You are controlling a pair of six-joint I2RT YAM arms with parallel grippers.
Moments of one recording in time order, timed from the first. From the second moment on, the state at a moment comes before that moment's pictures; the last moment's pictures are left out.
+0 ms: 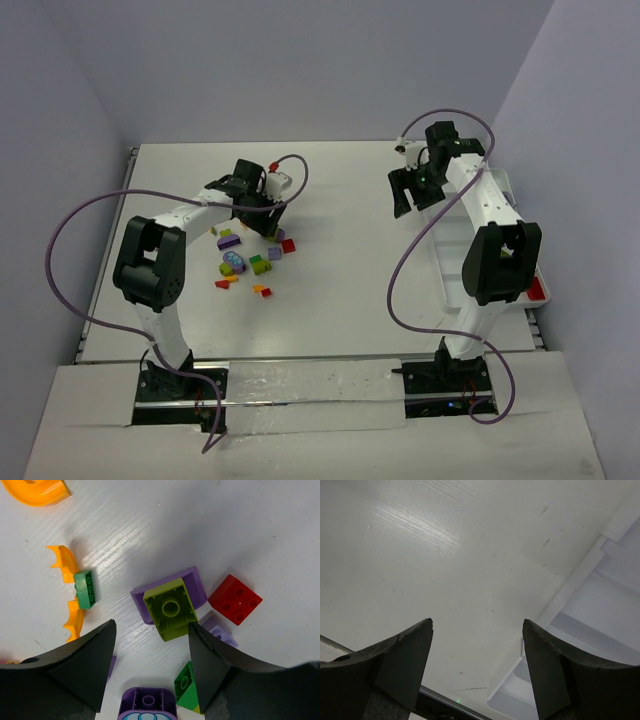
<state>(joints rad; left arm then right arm) -0.40 1.88 1.35 -0.49 0.13 0.25 0.06 1.81 1.66 -1.08 -0.30 -0.29</state>
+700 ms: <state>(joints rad) -0.45 1.88 1.51 -0.61 0.08 0.02 0.06 1.81 1.63 -1.06 -0.30 -0.29</state>
